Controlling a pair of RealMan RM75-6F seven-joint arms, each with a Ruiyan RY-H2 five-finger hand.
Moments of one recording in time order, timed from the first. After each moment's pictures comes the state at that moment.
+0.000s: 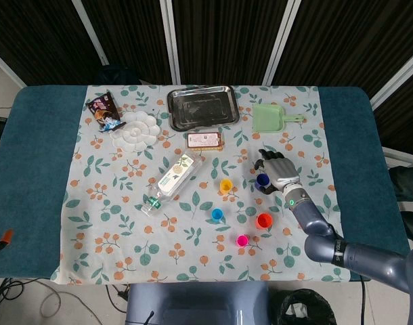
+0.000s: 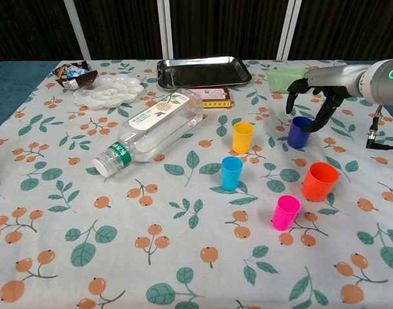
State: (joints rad) left arm 0.00 -1.10 -0.10 -1.73 1.34 1.55 0.06; right arm 0.95 -1.40 0.14 -1.39 -0.64 0.71 -0.35
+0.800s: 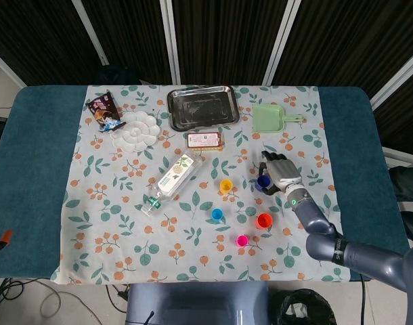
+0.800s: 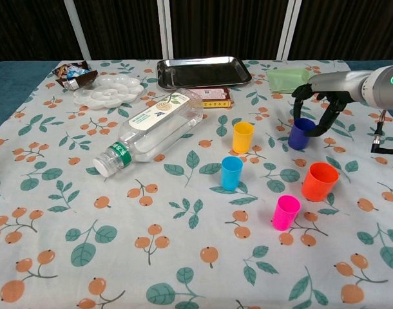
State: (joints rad) left arm 0.00 -1.10 -0.11 -1.73 1.34 1.55 0.06; right arm 0.95 -1.41 0.12 -1.35 -0.65 0.68 -0.32
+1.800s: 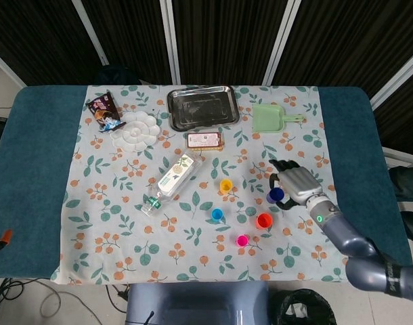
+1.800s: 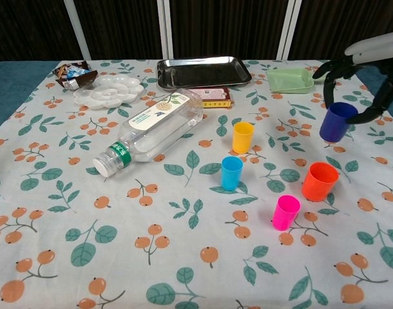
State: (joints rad) left arm 0.00 -1.10 -0.11 -1.74 1.34 1.55 0.05; right arm 0.88 -0.96 0.09 -1.86 -0.82 0.69 -0.31
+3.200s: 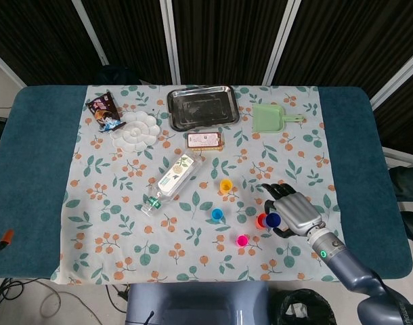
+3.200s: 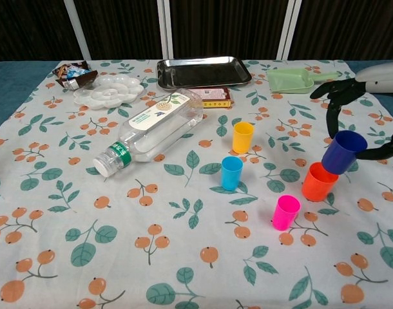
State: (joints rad) left arm 0.00 -1.10 -0.11 -1.74 1.33 1.55 0.07; right arm 0.71 -1.00 0.06 -1.99 -1.05 0.85 -0.36
